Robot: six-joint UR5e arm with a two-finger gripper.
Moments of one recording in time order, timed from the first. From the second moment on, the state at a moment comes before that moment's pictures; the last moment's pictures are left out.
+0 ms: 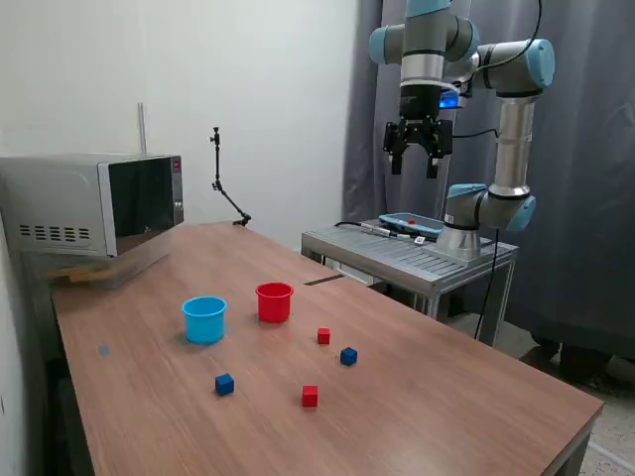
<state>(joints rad) 0.07 -1.31 1.33 -1.60 -1.52 -2.93</state>
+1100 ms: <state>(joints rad) 0.00 -0.86 1.01 -1.80 -1.51 -2.90</state>
